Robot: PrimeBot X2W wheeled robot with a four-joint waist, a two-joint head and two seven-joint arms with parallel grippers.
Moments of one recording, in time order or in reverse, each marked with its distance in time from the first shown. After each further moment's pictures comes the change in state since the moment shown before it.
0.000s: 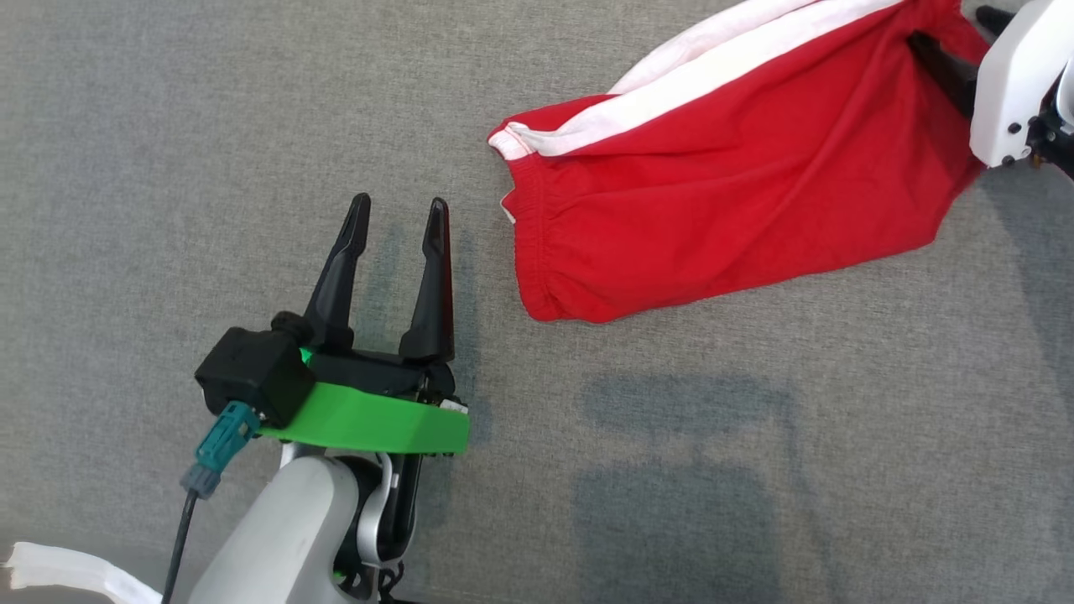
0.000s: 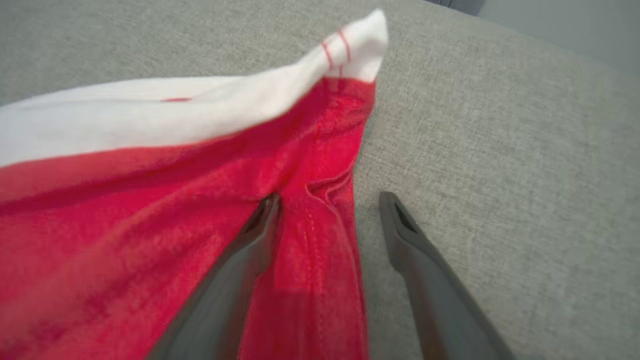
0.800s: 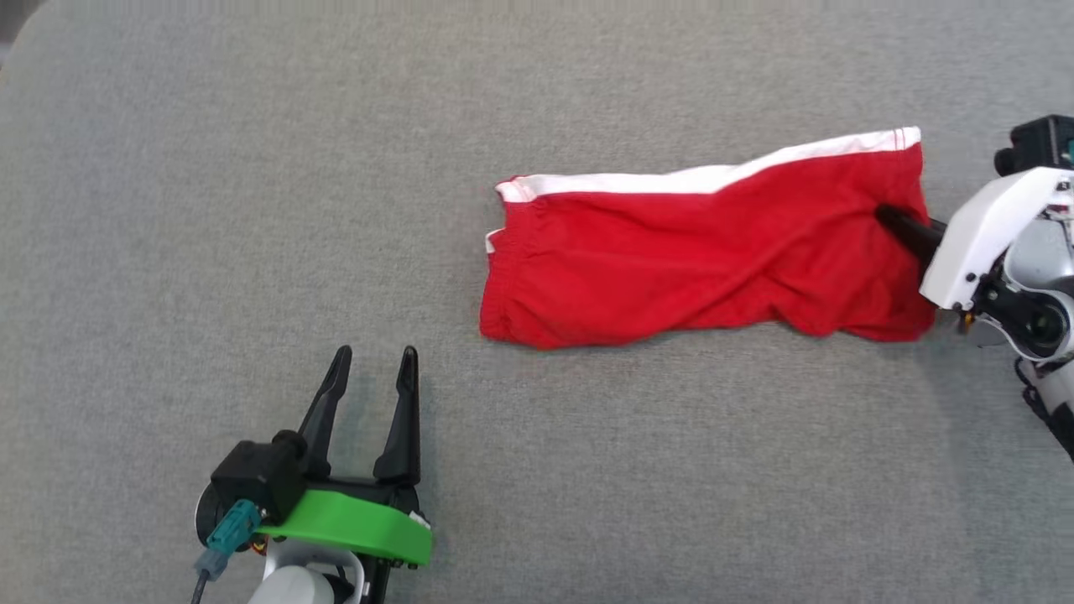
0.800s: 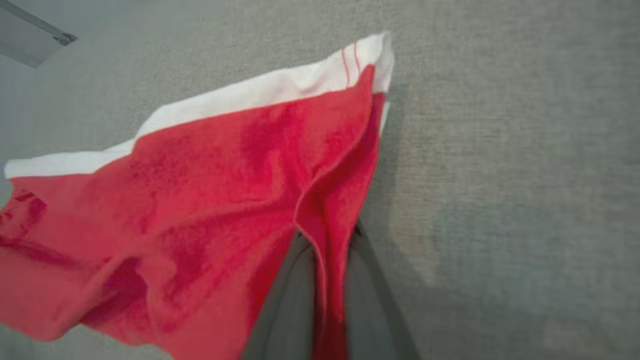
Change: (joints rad) left arm 0.240 -0.048 0.137 0.167 0.096 -0.145 -0.001; right arm 0.322 0.131 -0.222 0.064 0.217 0.001 -0.071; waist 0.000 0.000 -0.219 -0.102
